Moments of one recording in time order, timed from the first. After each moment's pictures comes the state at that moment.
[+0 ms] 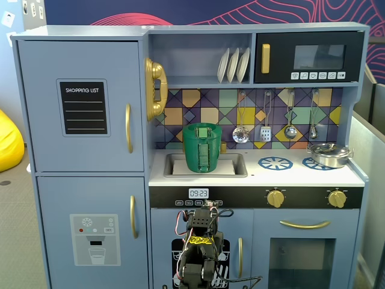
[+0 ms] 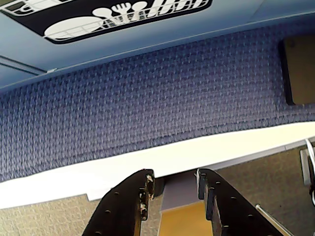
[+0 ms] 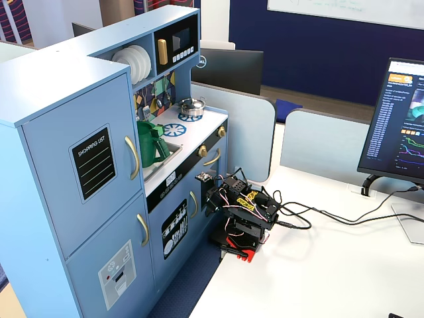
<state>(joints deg) 6.8 182.6 170.9 77.8 -89.1</state>
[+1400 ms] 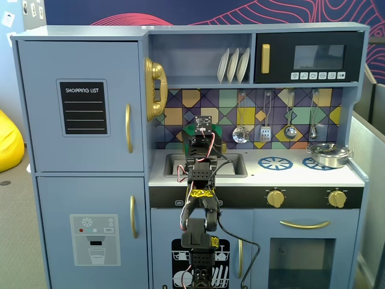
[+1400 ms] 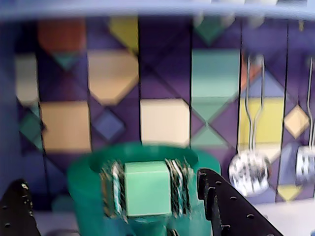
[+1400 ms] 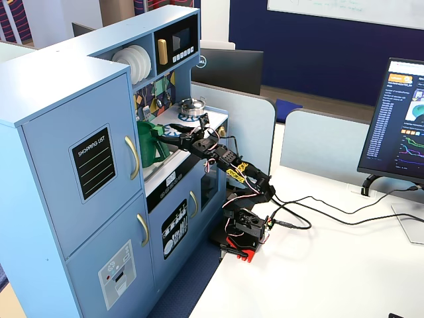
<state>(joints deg) 4.0 143.4 121.5 3.9 -93.3</state>
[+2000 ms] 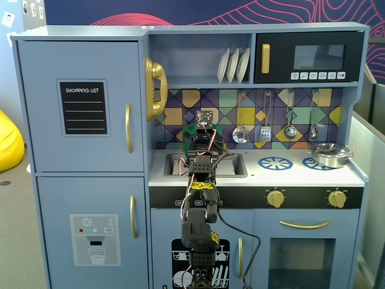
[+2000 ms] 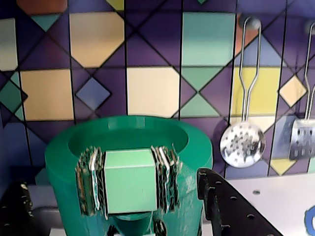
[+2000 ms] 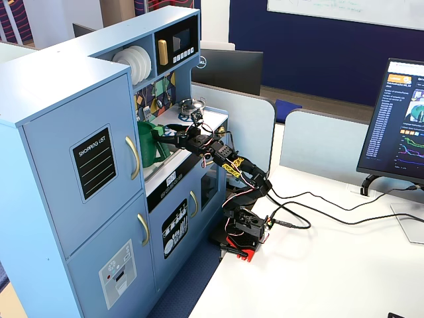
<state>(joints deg) 4.7 136.2 114.0 10.8 -94.0</state>
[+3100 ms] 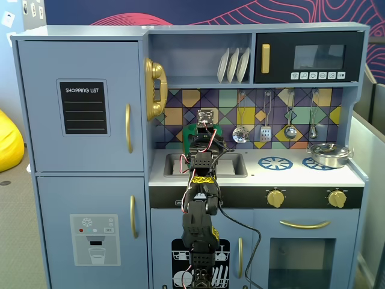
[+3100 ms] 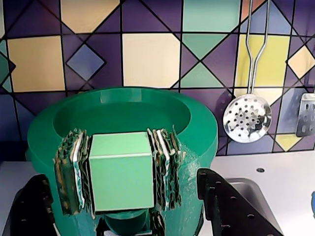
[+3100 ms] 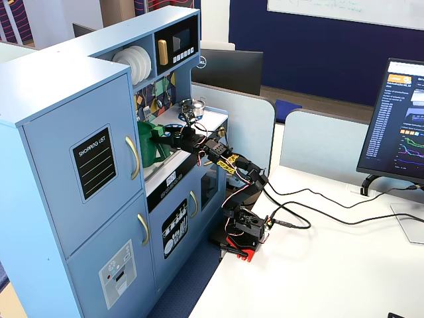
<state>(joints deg) 4.7 128.9 109.5 12.0 -94.7</state>
